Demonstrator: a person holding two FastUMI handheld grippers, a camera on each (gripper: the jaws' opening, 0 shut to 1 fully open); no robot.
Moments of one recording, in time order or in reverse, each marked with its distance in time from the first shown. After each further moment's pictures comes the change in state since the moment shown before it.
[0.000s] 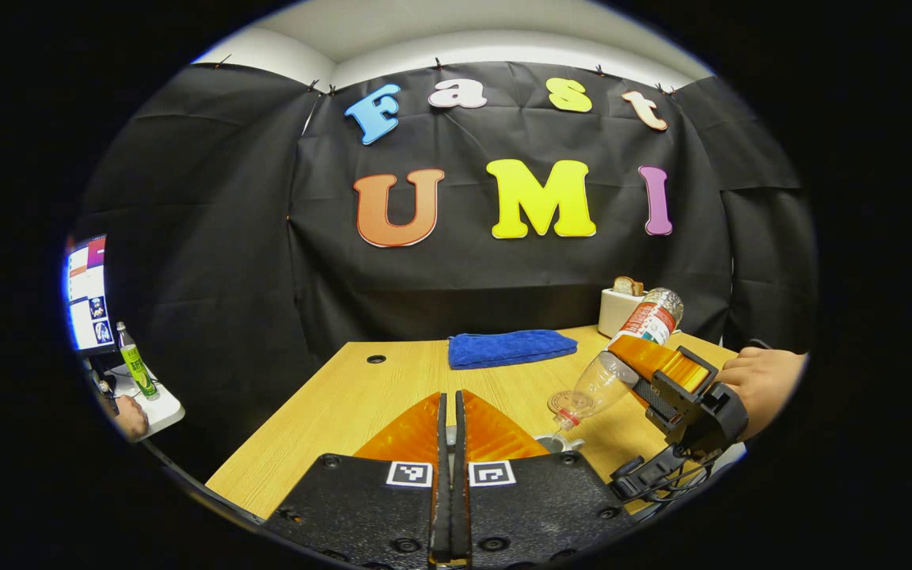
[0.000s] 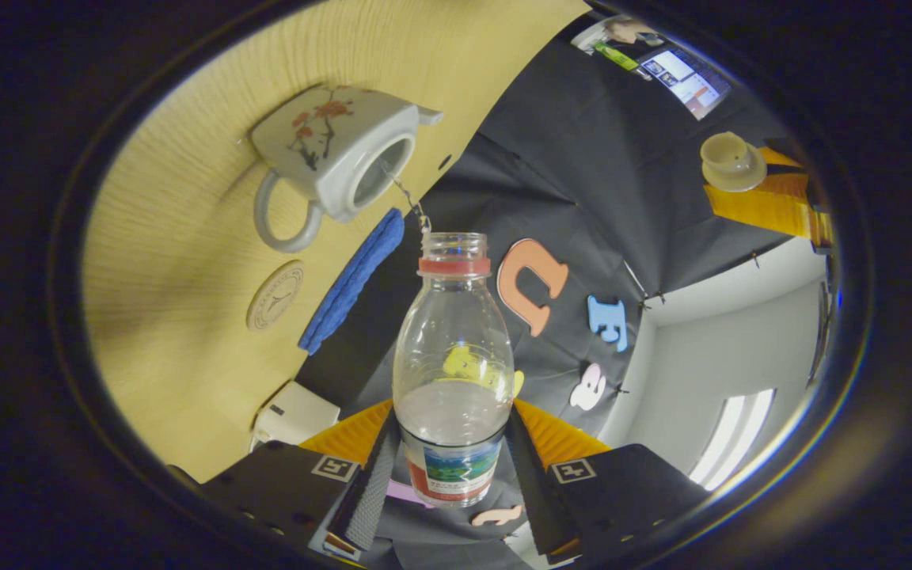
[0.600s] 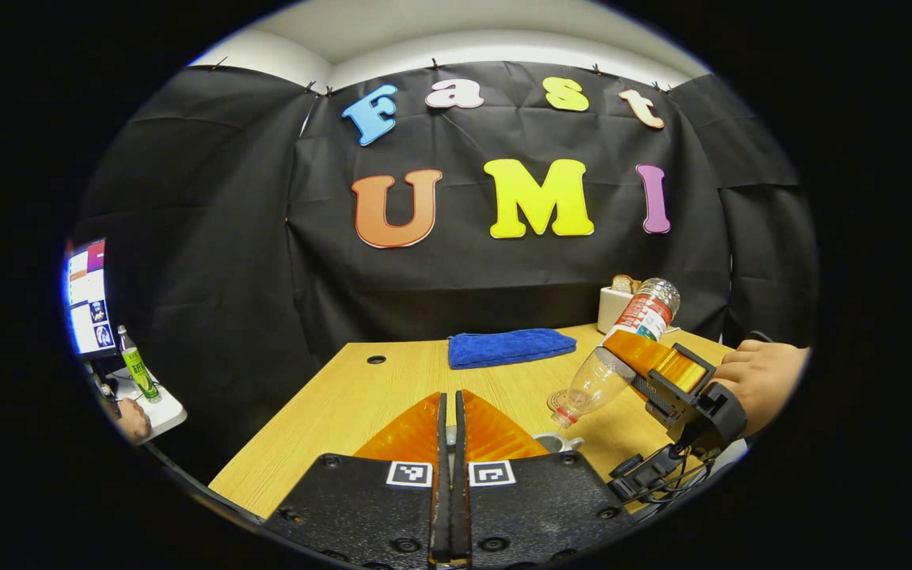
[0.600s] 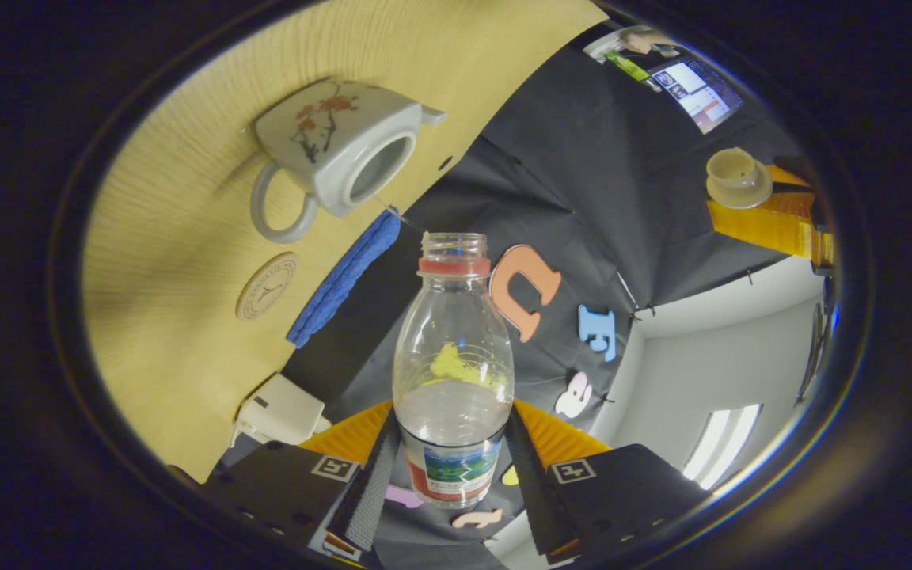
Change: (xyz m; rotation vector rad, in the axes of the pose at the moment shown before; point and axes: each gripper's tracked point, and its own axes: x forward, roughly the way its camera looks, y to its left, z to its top) left arm -0.003 -0.004 0.001 0.017 -0.002 -0.005; right arm 0.000 -0.010 0.003 -0.043 -0.009 -0.029
